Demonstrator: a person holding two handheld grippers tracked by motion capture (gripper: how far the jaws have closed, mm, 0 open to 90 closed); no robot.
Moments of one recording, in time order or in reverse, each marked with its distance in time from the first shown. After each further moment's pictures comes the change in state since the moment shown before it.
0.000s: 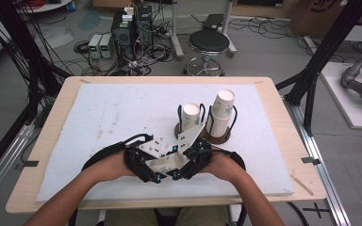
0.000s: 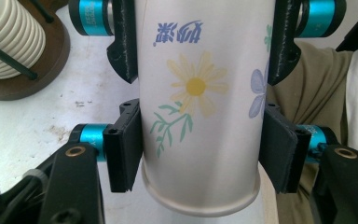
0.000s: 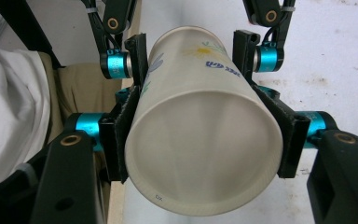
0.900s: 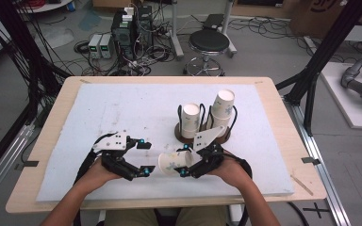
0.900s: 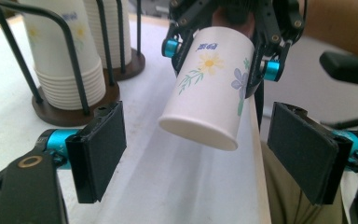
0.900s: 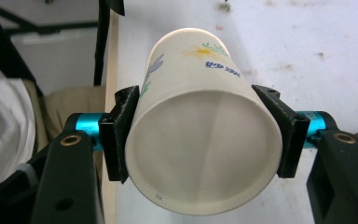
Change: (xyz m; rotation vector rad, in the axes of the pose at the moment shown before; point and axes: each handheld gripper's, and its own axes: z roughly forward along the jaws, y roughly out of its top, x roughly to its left) left arm -0.003 -0.071 -0.025 -0.580 0.096 -0.222; right arm 0.003 -0.037 -0.014 -0.153 -0.089 0.115
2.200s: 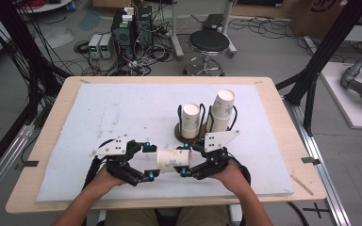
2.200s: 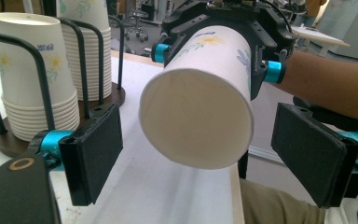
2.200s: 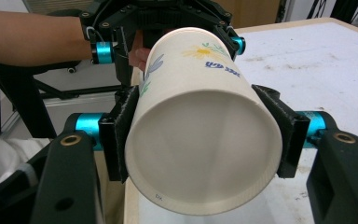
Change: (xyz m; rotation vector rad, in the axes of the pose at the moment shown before) left arm -0.012 -0.007 0.016 -0.139 -0.073 -0.032; right arm 0.011 -0.008 -0.011 -0.267 0.038 0.040
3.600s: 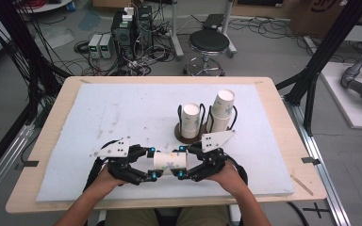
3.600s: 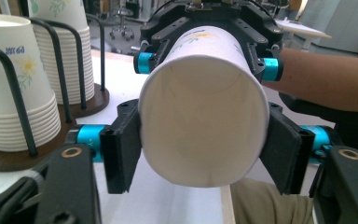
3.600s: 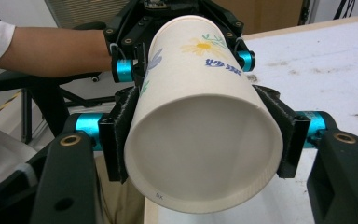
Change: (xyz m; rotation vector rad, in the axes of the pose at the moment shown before) left arm -0.003 0.002 0.003 0.031 -0.051 0.018; right arm -0.001 -0.002 0.009 -0.026 0.089 0.043
